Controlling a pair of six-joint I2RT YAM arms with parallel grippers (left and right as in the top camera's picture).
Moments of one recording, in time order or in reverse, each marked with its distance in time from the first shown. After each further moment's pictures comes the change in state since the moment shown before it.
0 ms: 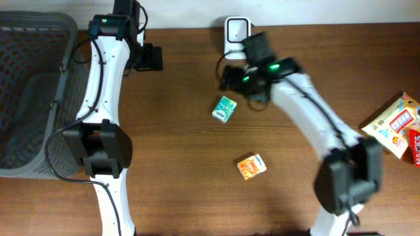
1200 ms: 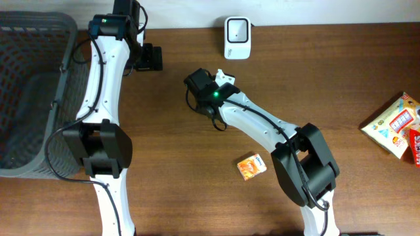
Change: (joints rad) left arm 0.000 0.000 0.000 0.000 0.000 0.000; right arm 0.259 0.188 -0.007 0.089 0.386 0.251
